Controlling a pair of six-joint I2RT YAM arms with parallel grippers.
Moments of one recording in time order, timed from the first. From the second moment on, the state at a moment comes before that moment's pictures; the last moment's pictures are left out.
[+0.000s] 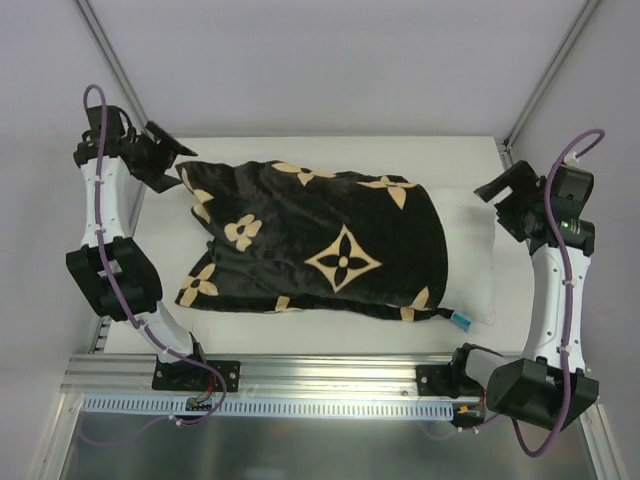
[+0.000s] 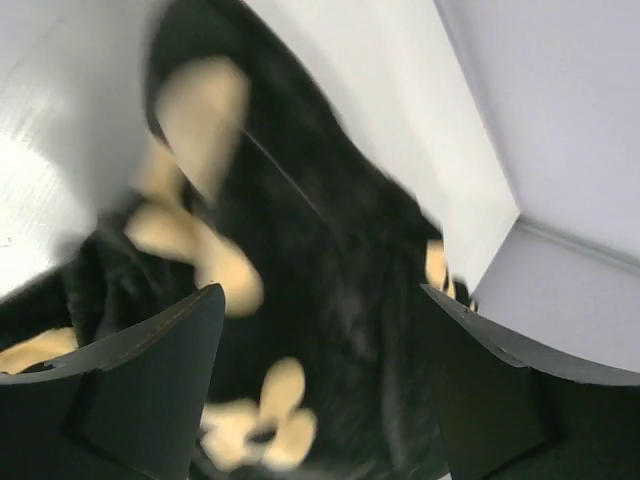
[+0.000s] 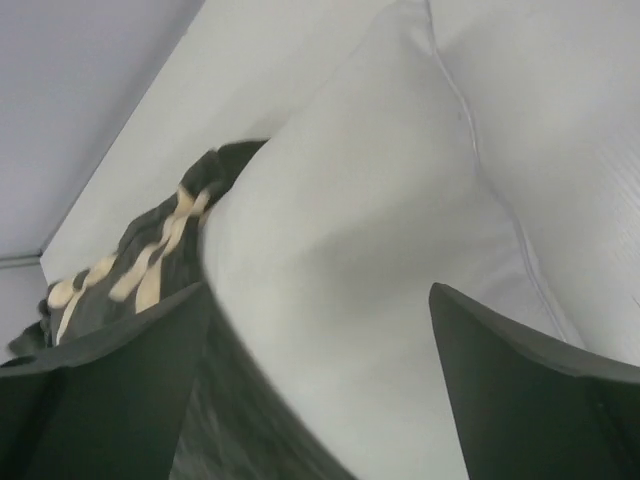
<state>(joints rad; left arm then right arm) 0.35 1.72 1.71 -0.88 0.49 -0.74 -0.31 1.12 1.21 -0.76 -0.25 0.62</state>
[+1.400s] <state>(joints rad) -0.01 1.19 0.79 -0.73 0.35 -0.63 -0.08 0.99 0.93 -0.80 -0.20 0.52</state>
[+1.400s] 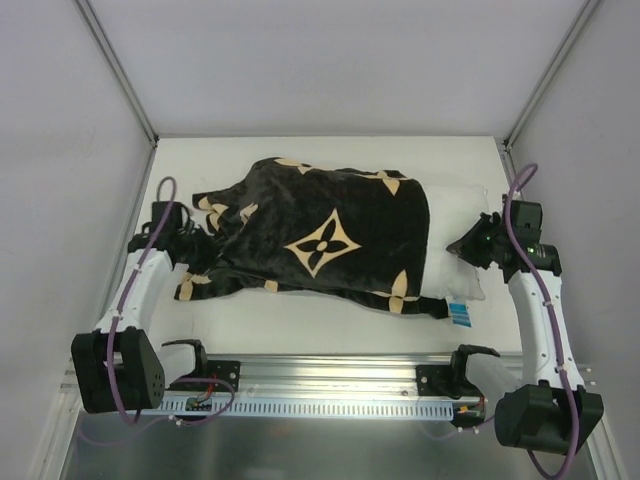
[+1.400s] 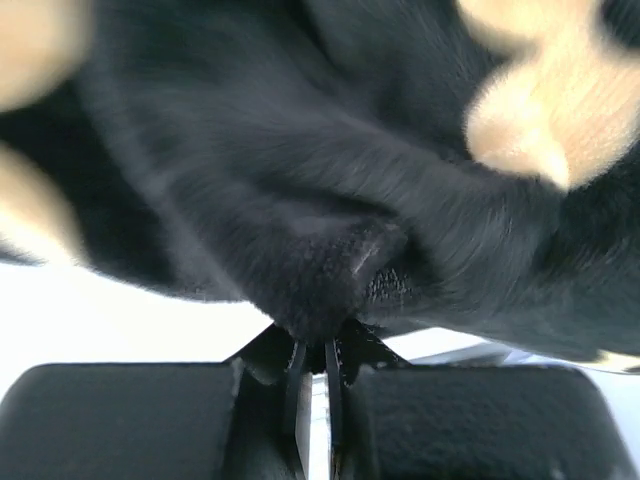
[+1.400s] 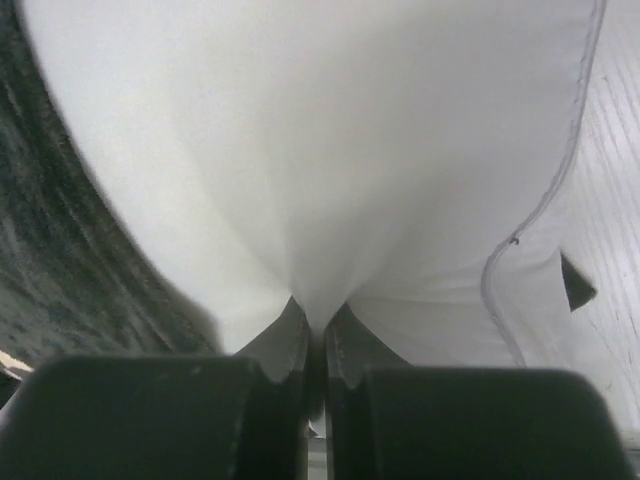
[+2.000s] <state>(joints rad) 0.53 1.00 0.83 -0.93 0.54 -0.68 -0.28 0.92 0.93 -0.87 -0.38 0.59</state>
